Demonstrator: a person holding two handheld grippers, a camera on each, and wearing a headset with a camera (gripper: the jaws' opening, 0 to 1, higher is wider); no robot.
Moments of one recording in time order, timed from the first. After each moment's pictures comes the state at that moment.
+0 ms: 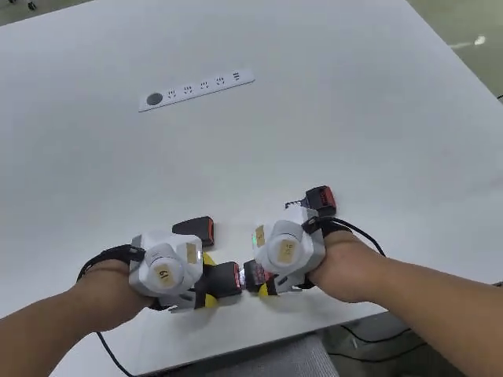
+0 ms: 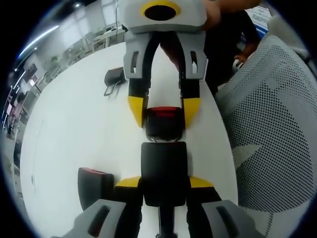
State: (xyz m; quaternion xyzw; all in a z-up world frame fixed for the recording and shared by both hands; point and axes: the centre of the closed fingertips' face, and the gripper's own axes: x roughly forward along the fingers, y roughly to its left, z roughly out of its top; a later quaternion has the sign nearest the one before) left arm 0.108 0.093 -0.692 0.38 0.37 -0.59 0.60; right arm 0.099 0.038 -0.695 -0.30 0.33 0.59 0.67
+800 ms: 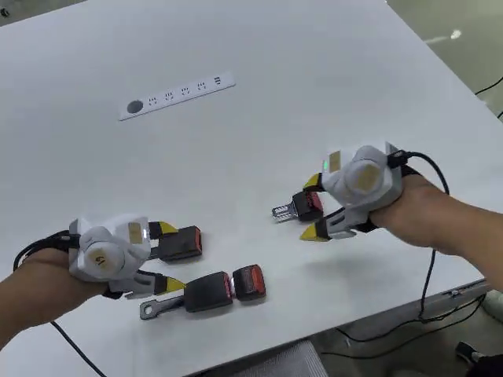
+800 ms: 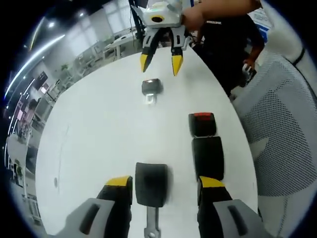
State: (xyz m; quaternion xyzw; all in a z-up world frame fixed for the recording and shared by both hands) left arm 0.188 0.117 -0.642 0.41 0.32 -0.57 0.64; right arm 0.185 -0.118 -0.642 -0.25 0.33 0.47 0.78
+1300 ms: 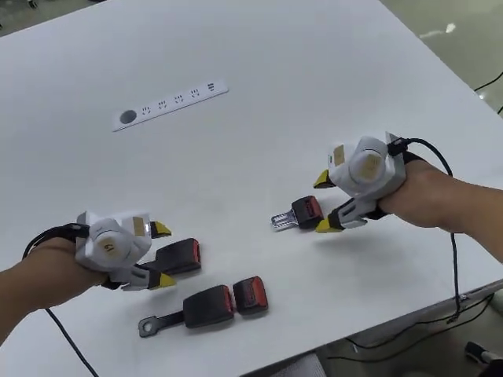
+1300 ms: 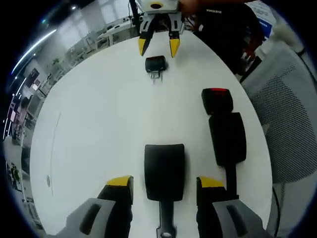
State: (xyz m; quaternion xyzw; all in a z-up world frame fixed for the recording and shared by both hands) left arm 0.204 0.129 -0.684 0.43 0.36 -0.58 0.60; right arm 0.202 -0.106 -0.668 -0.27 0.34 0.51 0.74
